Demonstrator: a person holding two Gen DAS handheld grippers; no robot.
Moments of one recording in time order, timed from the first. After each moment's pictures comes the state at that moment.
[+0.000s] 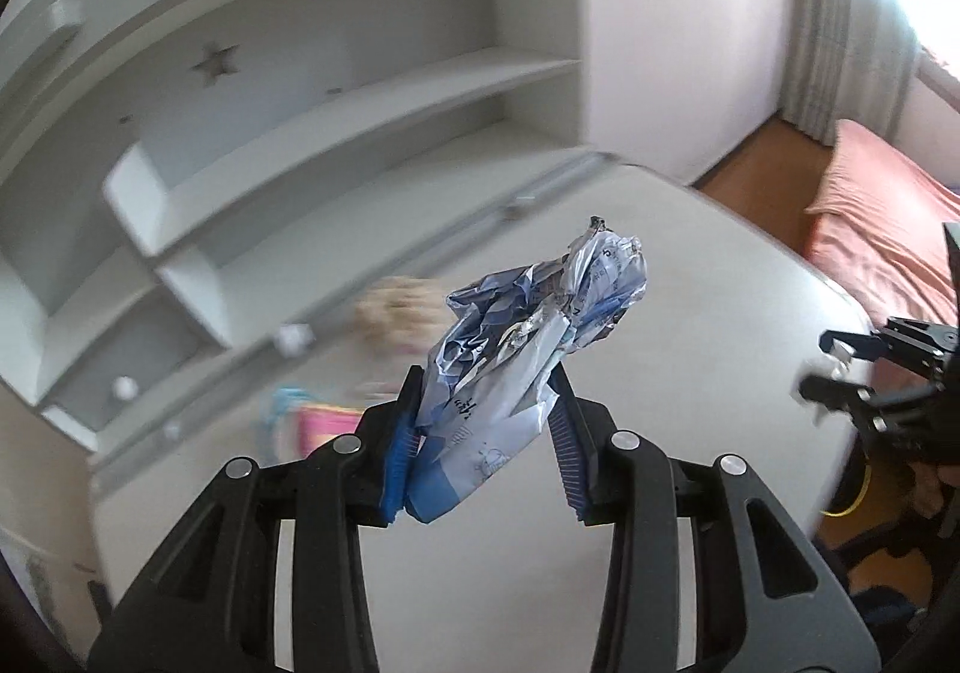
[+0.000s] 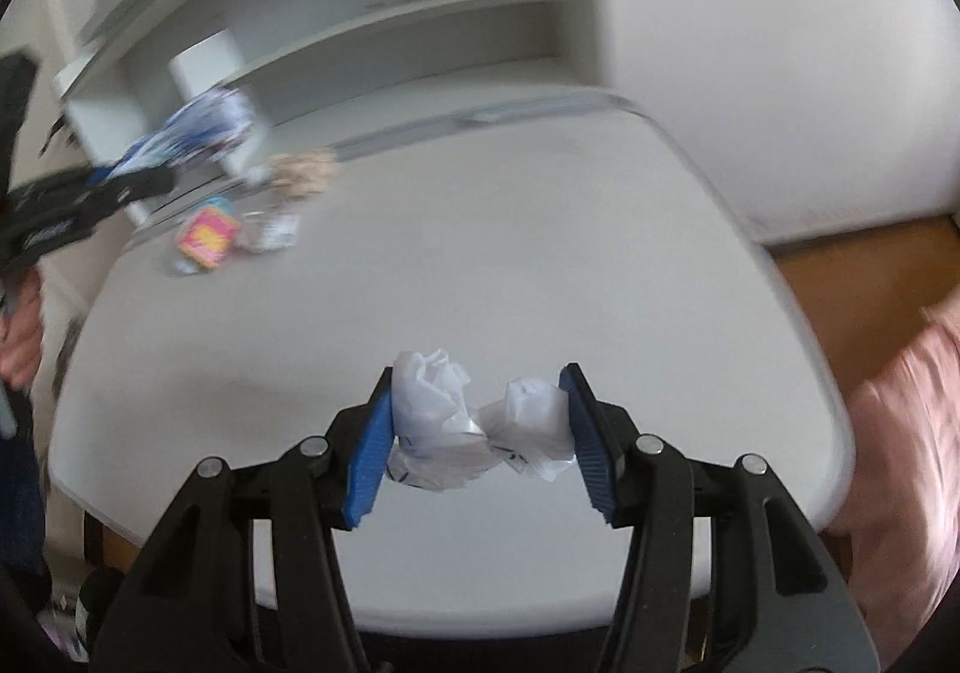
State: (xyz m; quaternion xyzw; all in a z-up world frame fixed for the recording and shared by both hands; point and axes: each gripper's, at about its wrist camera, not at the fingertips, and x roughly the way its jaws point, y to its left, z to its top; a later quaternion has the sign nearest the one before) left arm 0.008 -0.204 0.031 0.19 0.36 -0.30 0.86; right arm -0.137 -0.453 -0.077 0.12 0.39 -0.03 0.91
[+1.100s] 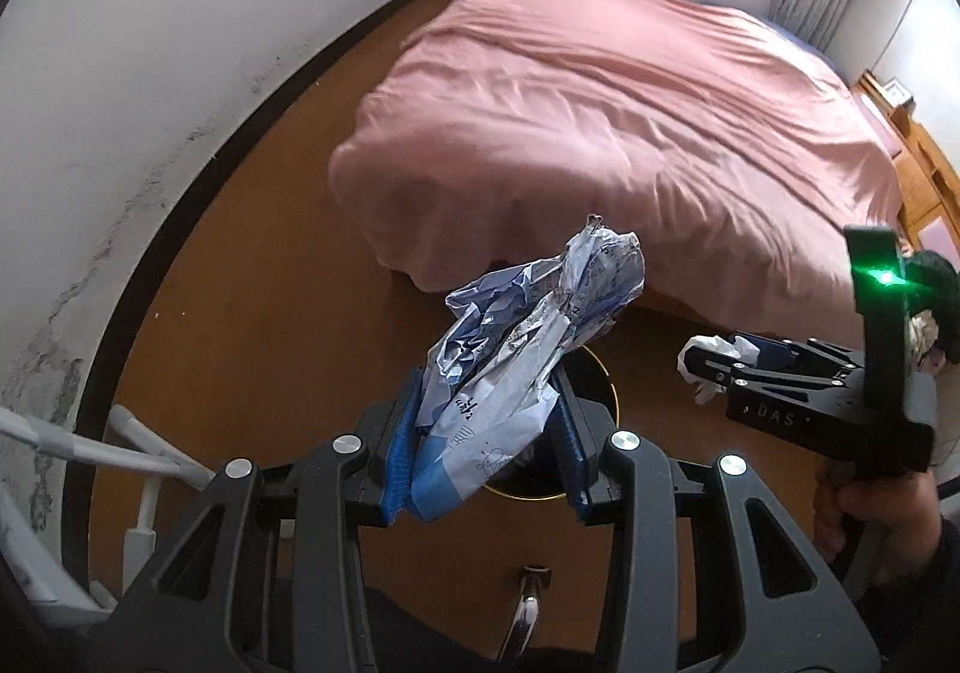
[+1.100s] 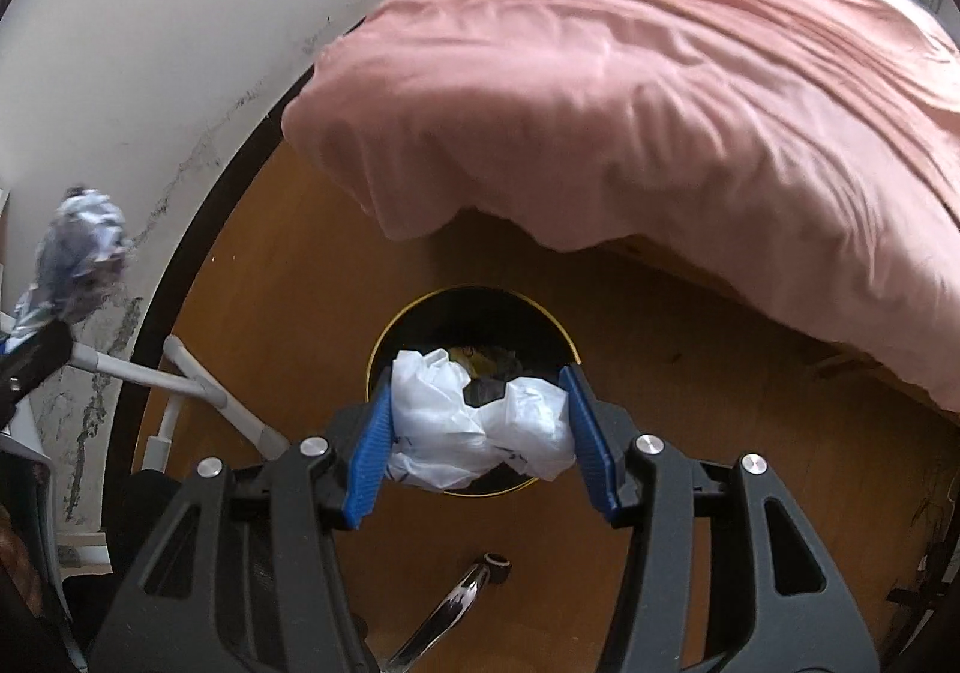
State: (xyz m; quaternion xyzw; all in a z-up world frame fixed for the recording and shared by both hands) left arm -0.282 -0.603 -0.157 0.27 0.43 -0.59 0.63; right arm -0.474 -0.733 -0.290 0.38 0.42 -0.40 0.72
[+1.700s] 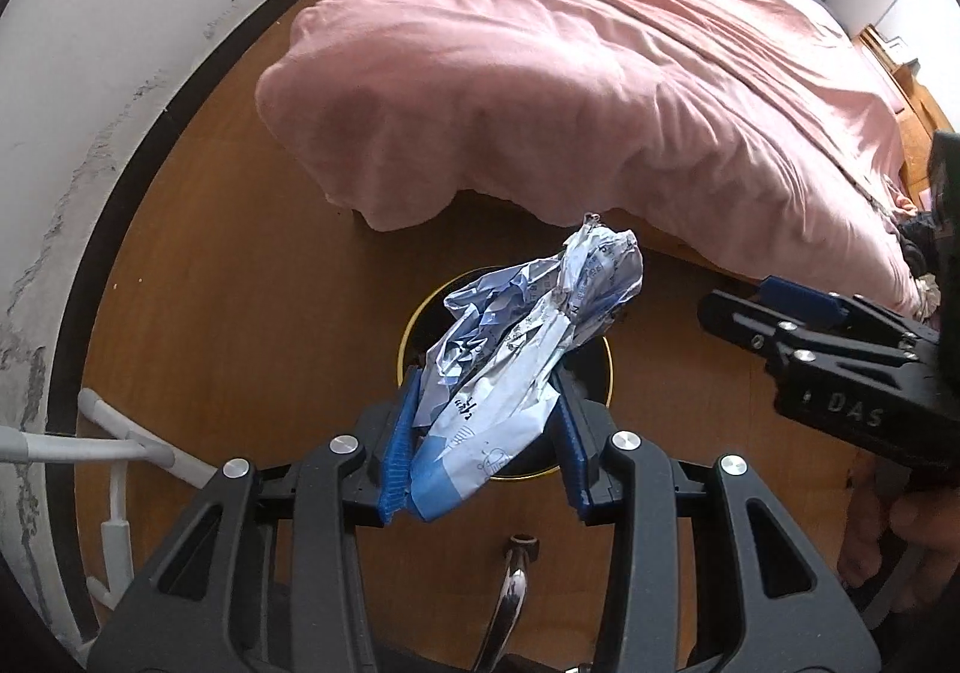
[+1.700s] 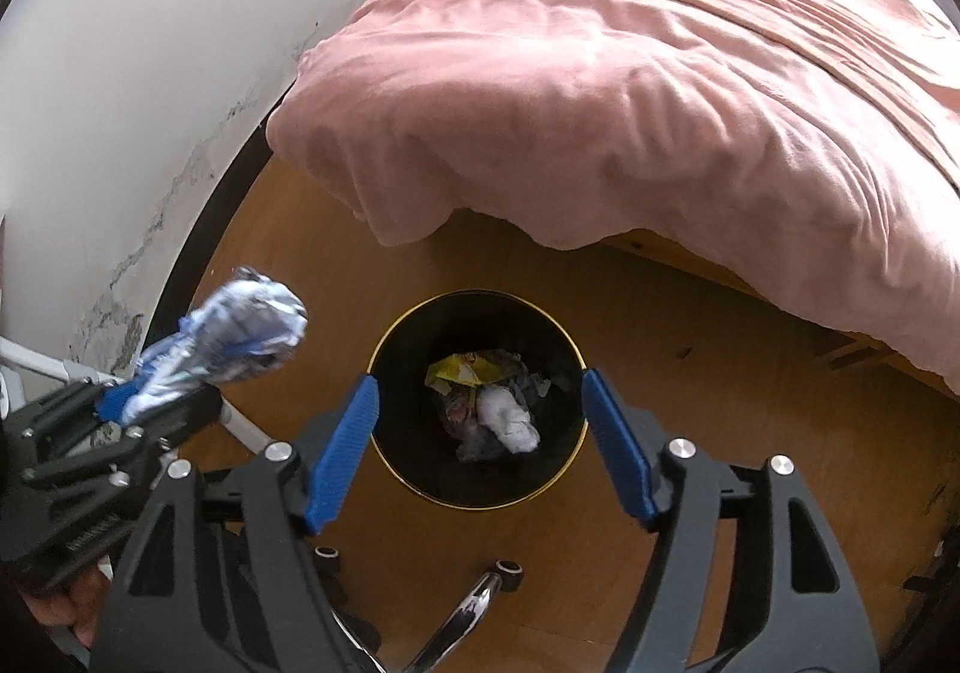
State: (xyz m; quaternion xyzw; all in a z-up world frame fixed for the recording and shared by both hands) left arm -0.311 -0.646 -0.224 0.32 0.48 -0.58 0.58; right arm -0.480 -0.746 -0.297 0.40 0.40 -0.41 0.71
